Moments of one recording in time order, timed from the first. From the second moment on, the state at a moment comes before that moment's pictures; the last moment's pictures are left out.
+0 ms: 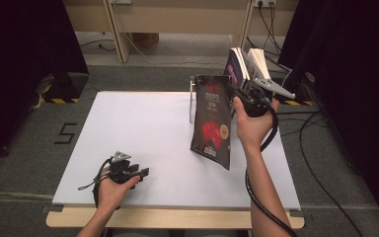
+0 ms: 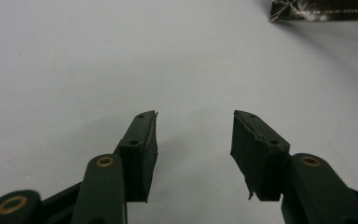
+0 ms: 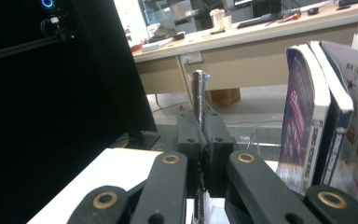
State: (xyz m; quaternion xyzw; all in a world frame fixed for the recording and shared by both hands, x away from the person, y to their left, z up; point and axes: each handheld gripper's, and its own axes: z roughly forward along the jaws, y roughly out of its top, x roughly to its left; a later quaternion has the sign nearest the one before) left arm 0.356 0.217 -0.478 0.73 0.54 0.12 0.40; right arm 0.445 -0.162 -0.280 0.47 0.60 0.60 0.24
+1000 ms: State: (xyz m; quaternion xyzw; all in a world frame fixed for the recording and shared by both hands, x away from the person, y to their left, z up) left arm 0.356 0.220 -0.482 0.73 0.55 0.12 0.40; right arm 0.482 -0.145 -0.264 0.46 0.59 0.60 0.29
